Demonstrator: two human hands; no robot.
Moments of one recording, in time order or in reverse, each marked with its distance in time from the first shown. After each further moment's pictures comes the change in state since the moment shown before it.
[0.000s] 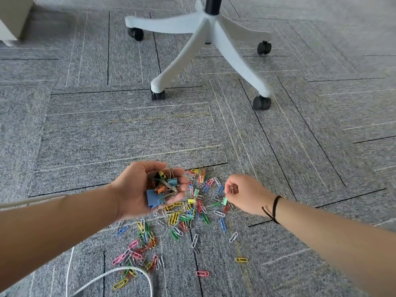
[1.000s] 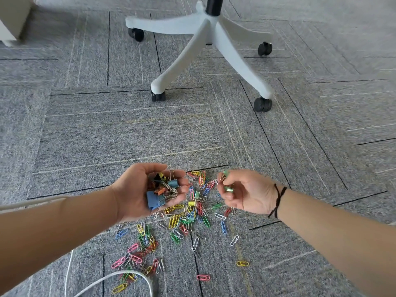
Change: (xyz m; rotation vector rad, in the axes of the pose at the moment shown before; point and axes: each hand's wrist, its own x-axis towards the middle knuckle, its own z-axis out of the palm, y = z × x) left_hand 0.002 0.002 0.000 -0.038 0.007 -0.016; right_hand 0.005 -0.024 -0.027 1.487 -0.461 0.288
